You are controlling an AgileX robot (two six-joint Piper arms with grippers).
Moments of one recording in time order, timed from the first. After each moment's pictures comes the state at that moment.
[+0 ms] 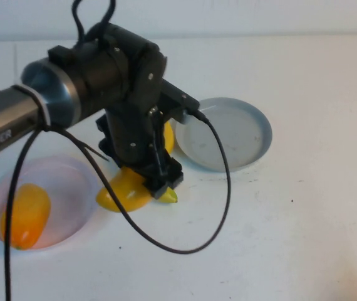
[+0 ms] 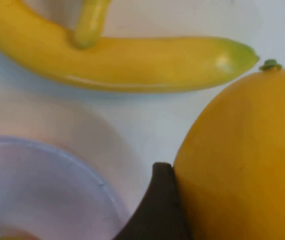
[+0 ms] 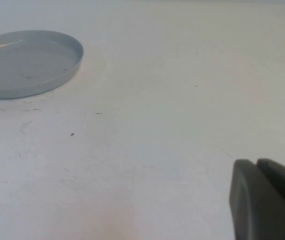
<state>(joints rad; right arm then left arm) 0.02 -0.01 0.02 0.20 0.35 -0.18 -0.64 1.85 -1.56 0.09 1.21 0.13</state>
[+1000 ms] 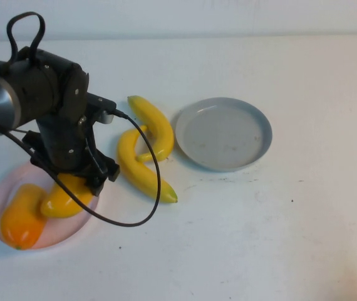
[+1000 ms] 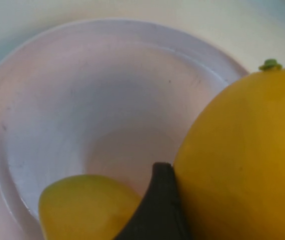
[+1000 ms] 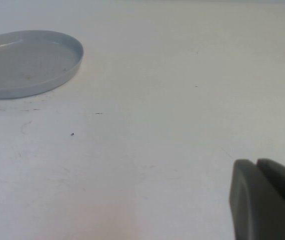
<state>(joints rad) 0.02 -0.01 0.02 0.20 0.35 -0.18 -0.38 1.83 -1.37 0.17 1.05 -0.04</state>
